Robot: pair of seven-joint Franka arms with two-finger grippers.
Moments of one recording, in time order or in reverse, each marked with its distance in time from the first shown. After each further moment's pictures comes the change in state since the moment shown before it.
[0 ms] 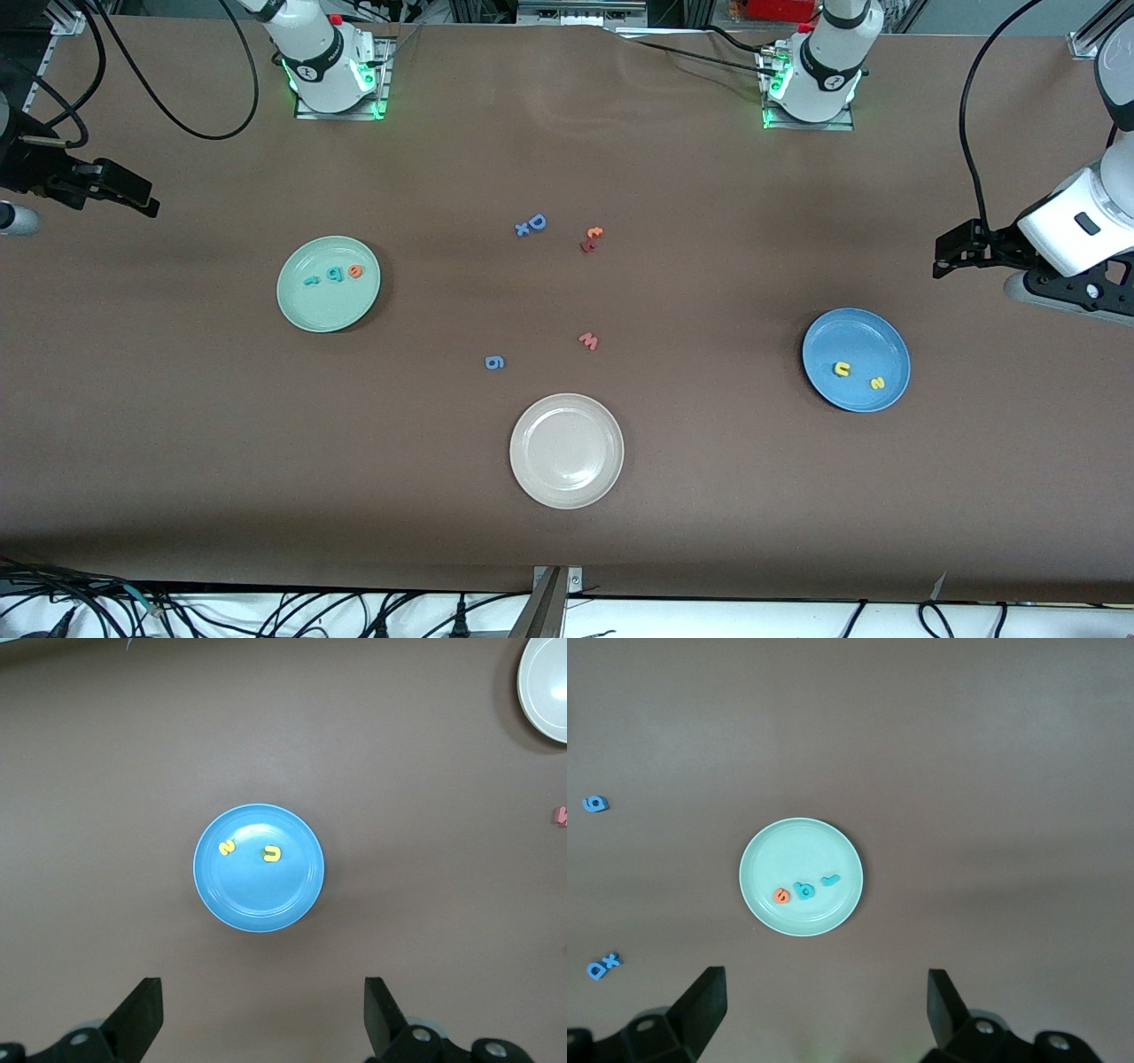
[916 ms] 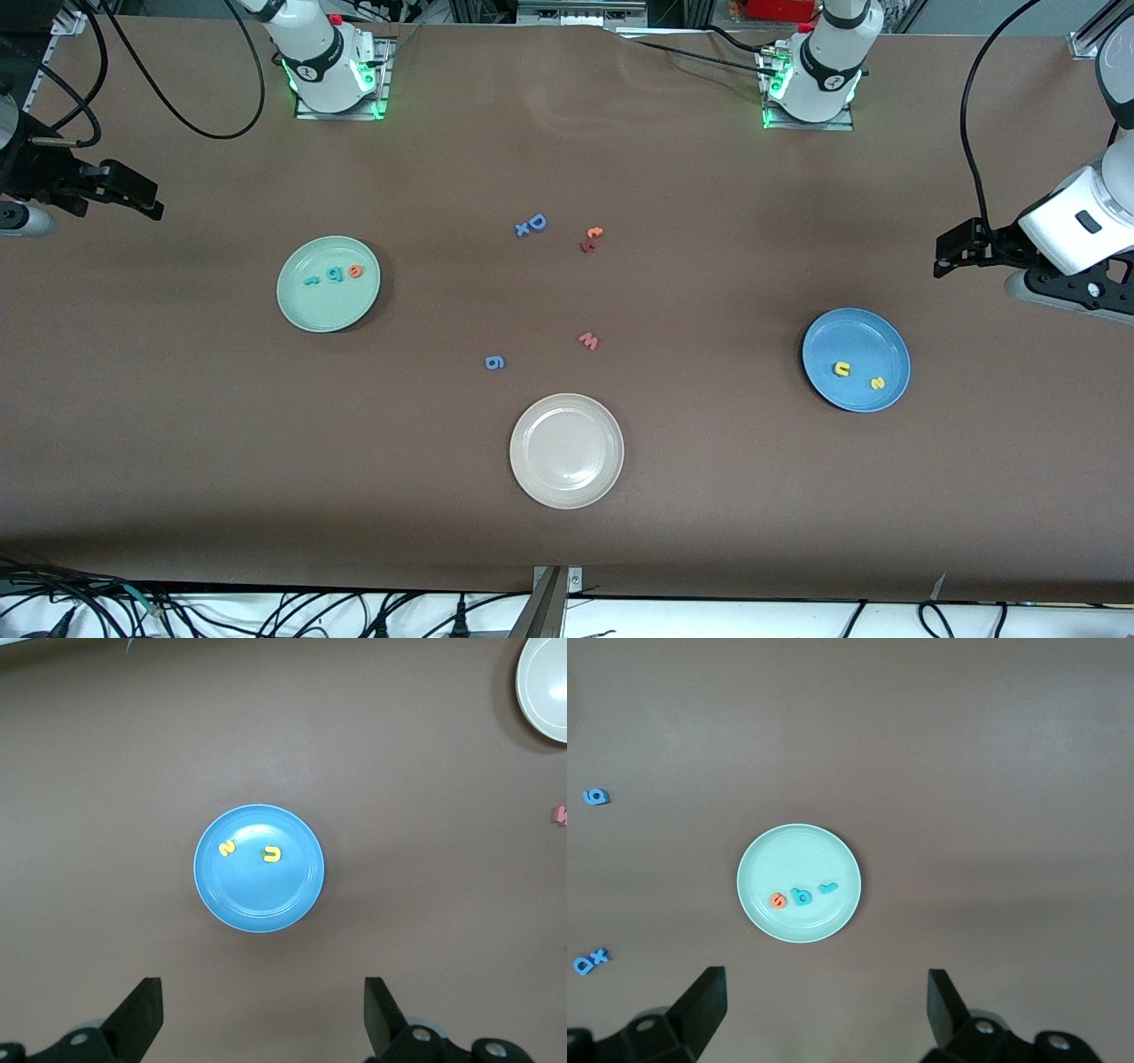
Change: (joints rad) left arm 0.000 -0.002 0.000 0.000 0.000 0.000 0.003; right arm 0.000 -0.001 0.007 -0.004 -0.006 0.025 -0.052
